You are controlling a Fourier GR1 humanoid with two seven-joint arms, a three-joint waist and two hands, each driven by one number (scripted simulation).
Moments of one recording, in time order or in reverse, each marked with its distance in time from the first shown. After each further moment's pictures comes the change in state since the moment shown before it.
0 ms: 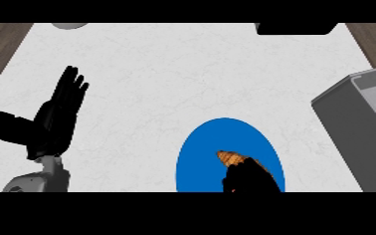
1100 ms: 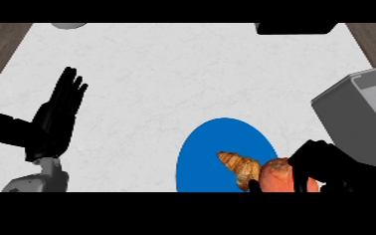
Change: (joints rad) left arm 0.010 0.000 0.003 -0.011 -0.004 -0.004 0.002; right arm -0.128 0.093 -0.228 -0.455 0.166 0.197 0.276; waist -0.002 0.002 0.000
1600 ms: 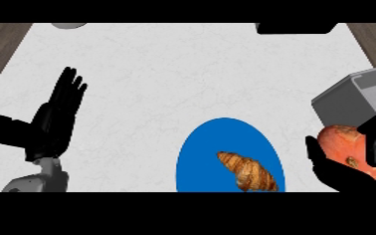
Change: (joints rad) left arm 0.001 -0.001 0.007 0.009 0.007 -0.010 -0.020; right arm -0.101 0.010 -0.458 0.028 -0.057 0.134 -0.116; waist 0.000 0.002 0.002
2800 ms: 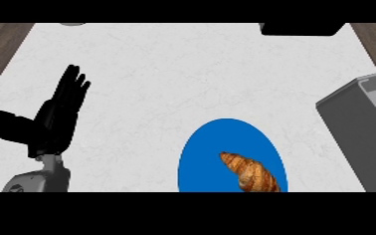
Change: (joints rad) left arm -0.021 0.001 -0.003 0.014 0.003 -0.014 0.006; right arm -0.041 -0.424 -0.508 0.904 -0.225 -0.086 -0.602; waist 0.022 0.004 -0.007
